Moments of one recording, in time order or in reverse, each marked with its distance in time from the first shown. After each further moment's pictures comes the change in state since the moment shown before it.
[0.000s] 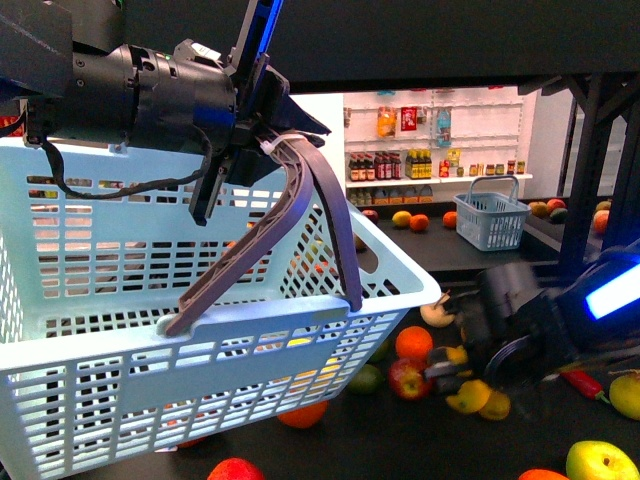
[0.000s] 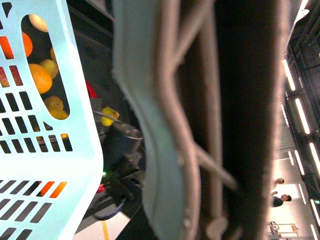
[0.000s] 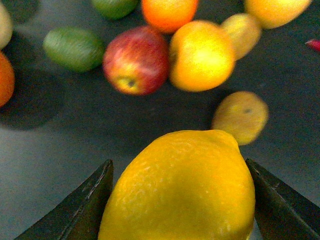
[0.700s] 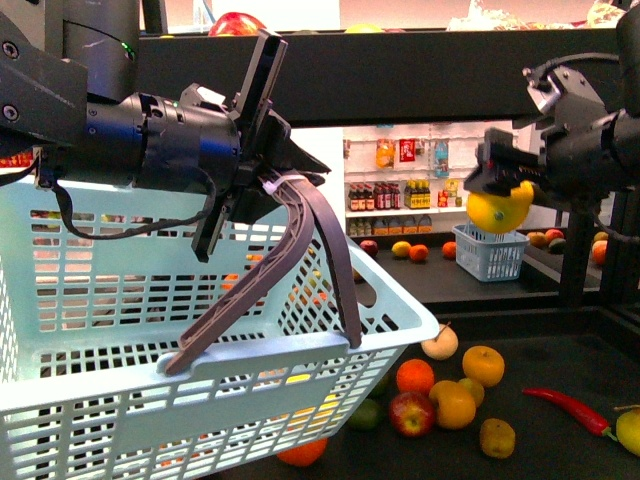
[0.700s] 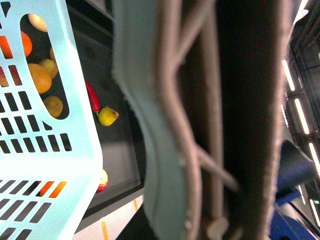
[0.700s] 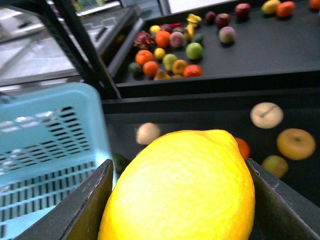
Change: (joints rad) left arm 0.000 0.000 0.000 0.000 0.000 -0.002; right arm 0.010 -0.769 -0.375 0.043 -0.314 0.280
